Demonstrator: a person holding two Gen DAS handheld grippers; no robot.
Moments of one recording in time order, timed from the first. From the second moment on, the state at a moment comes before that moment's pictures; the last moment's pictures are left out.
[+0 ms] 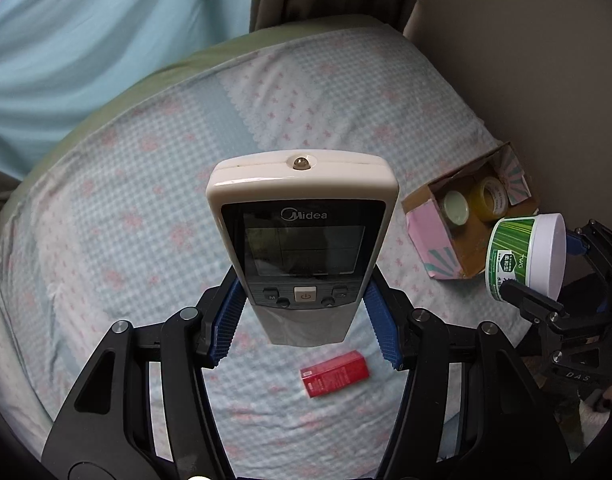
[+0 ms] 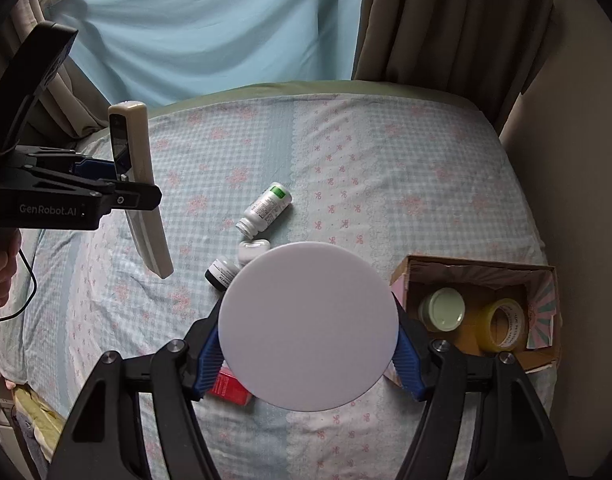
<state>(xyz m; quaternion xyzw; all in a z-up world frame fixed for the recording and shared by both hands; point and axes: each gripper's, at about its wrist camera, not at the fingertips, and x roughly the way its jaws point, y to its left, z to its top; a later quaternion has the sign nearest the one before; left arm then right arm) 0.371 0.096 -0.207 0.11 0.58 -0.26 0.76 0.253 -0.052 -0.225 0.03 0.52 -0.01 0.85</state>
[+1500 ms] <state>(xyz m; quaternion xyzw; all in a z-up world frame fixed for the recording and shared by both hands) 0.303 -0.284 -0.356 0.15 0.66 -0.31 0.67 0.218 -0.381 -0.370 0.04 0.59 0.01 0.81</state>
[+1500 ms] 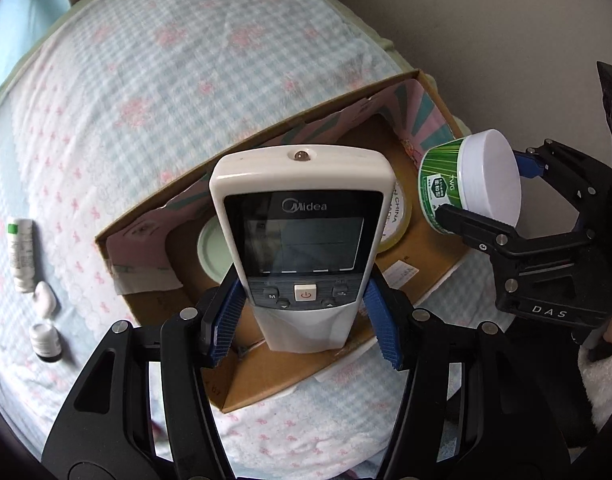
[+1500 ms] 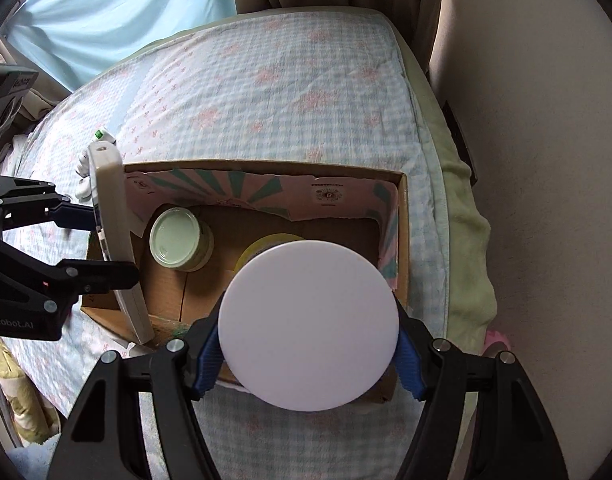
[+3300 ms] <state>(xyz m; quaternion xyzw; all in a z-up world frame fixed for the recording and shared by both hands) 0.204 -0.072 -0.246 0.10 0.58 -0.17 0.79 0.181 -0.294 -0.244 0.12 0.50 0.02 0.86</state>
